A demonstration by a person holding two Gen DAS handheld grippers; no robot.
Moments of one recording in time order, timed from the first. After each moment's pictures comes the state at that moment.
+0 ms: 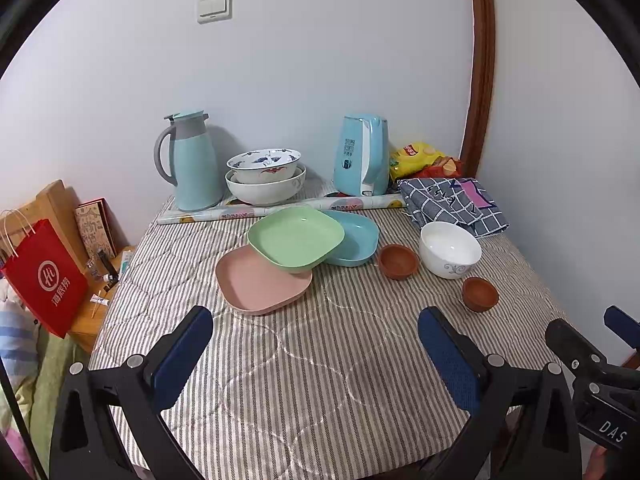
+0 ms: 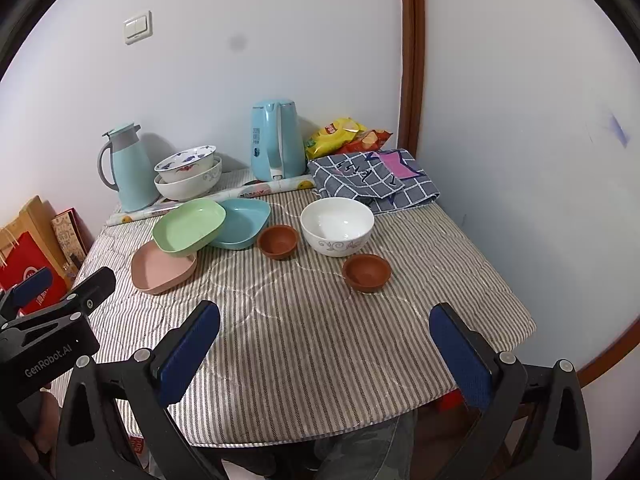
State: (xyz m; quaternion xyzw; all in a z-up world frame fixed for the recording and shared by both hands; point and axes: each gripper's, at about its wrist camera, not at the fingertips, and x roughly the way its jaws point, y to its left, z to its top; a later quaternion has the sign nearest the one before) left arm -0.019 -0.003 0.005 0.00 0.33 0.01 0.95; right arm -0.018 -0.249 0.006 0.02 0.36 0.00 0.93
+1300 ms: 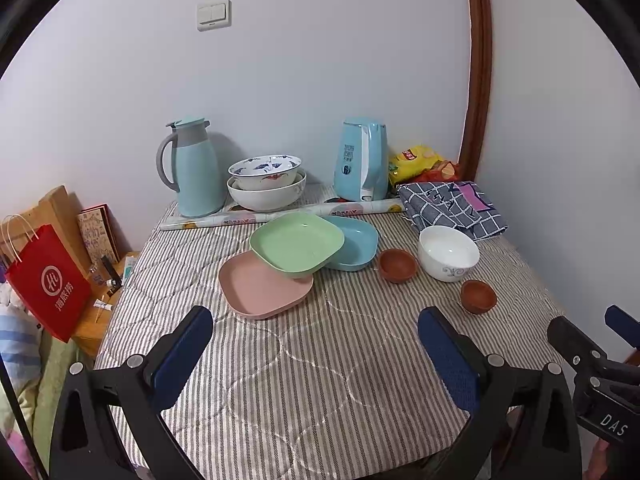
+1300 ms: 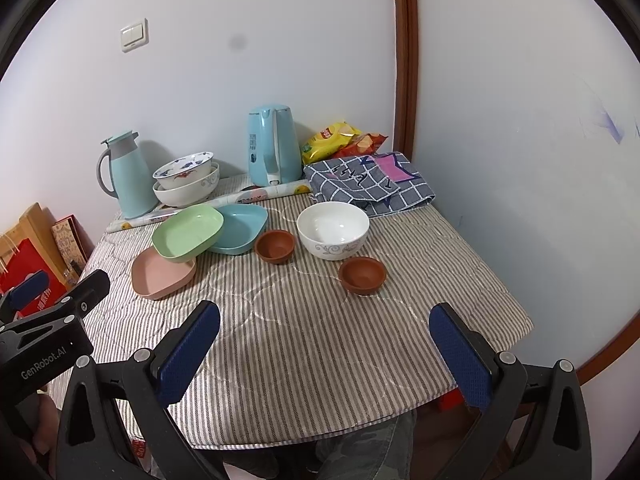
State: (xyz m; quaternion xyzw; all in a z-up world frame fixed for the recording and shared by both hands) left arm -0.024 -0.005 0.013 0.00 0.32 0.01 0.95; right arm -0.024 -0.252 0.011 0.03 0.35 -0.01 0.94
